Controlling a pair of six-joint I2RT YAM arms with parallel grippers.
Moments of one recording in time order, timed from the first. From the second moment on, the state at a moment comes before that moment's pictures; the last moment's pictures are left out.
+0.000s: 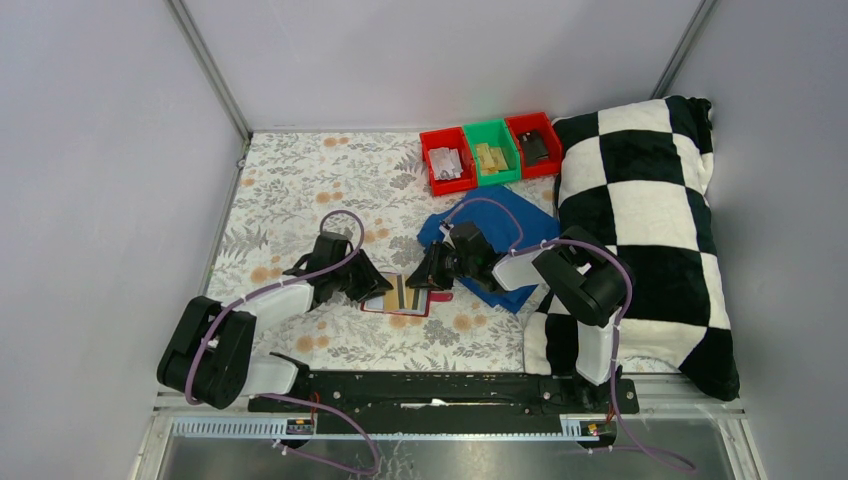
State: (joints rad) left arm -0.36 1.31 0.48 -0.04 0.35 -0.91; right arm 0.73 1.93 0.83 0.47 -0.46 1.07
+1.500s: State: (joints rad) left arm -0.33 1.41 0.47 0.08 0.40 -0.91; right arm 0.73 1.98 0.71 0.77 -0.51 1.24
